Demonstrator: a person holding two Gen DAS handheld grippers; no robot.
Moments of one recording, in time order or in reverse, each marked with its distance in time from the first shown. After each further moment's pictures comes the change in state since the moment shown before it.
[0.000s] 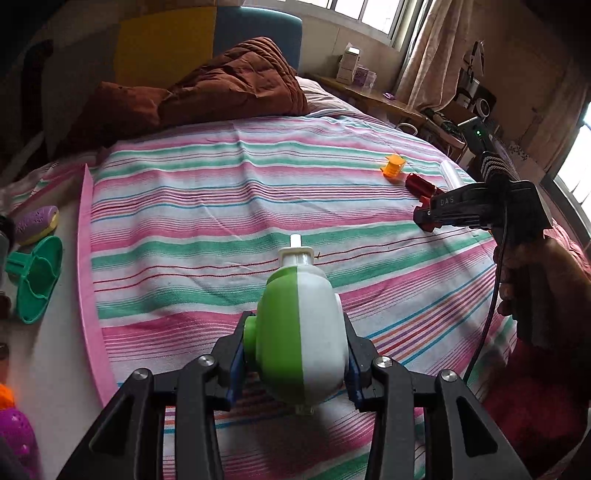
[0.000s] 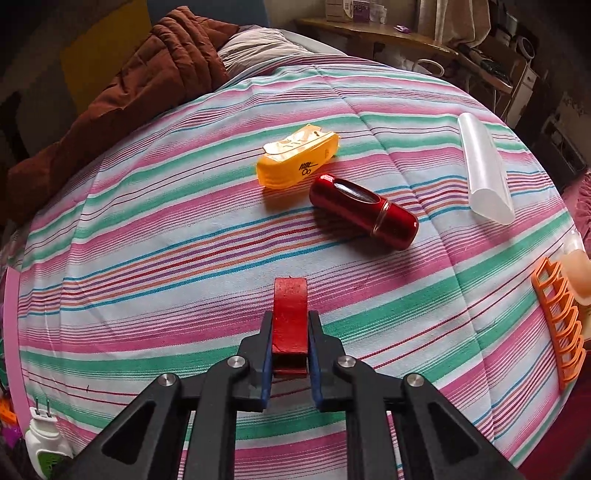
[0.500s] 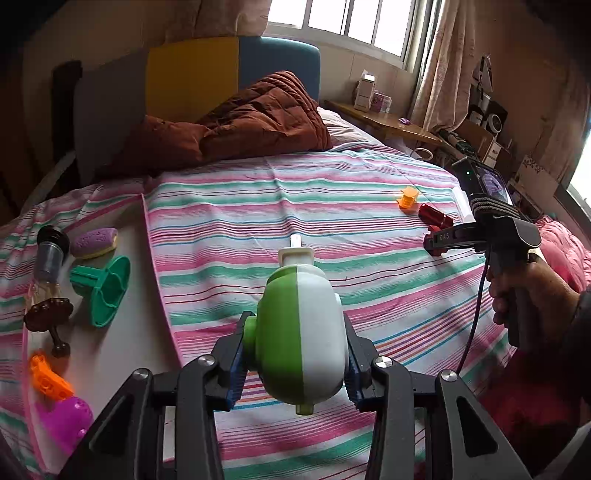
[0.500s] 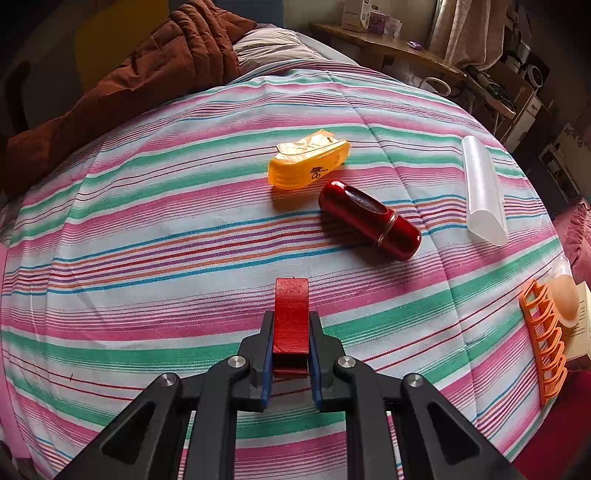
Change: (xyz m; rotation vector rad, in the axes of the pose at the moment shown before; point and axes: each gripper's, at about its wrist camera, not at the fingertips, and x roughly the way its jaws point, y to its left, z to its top) left arm -0.059 0.016 -0.003 -0.009 -0.098 0.102; right arm 0.001 0.016 0.000 -0.084 -0.012 -0.068
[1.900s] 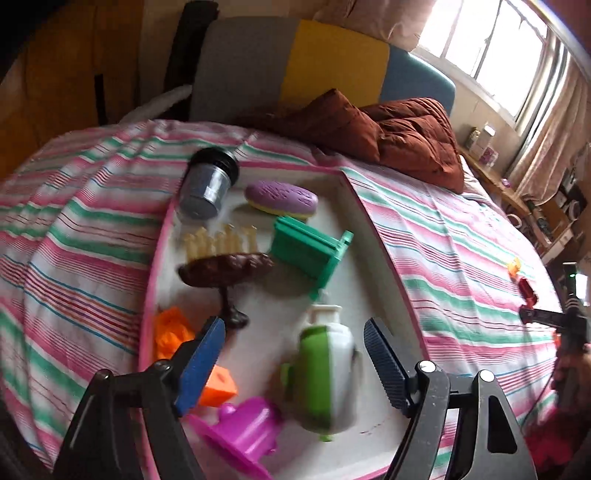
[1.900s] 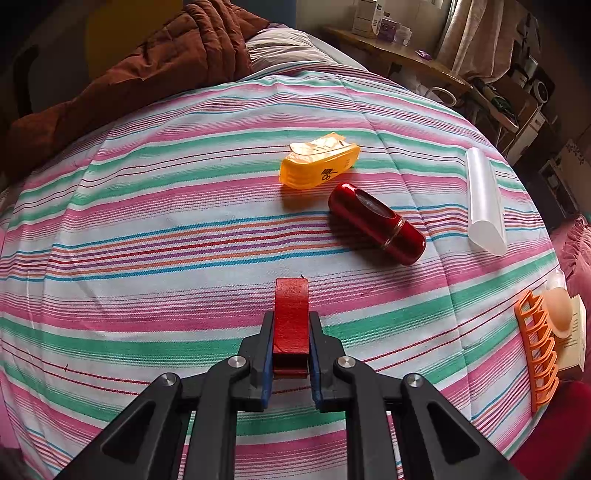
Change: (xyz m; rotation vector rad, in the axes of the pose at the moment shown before) left arm -0.024 0.169 -0.028 -0.350 0.007 0.221; right arm 0.001 0.011 0.000 -0.045 -0.004 -0.028
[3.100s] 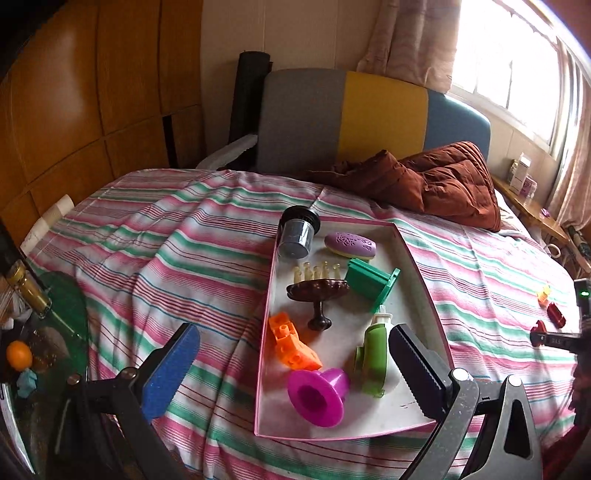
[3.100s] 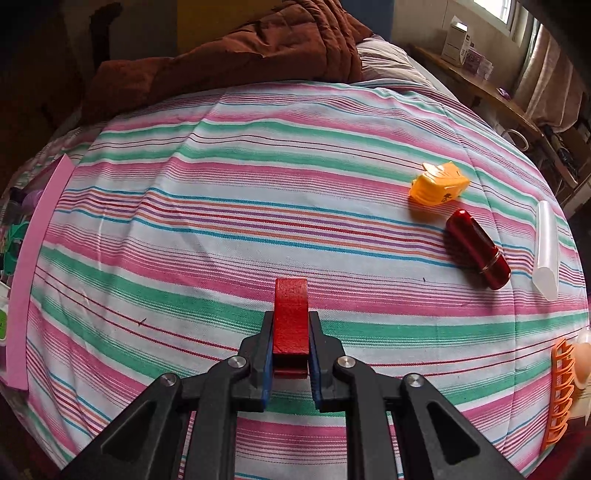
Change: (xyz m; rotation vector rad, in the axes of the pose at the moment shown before) left arm -0.088 0.019 -0.019 -0.055 -0.177 0.217; right arm -0.014 0.060 -0.017 -0.237 -0.009 0.176
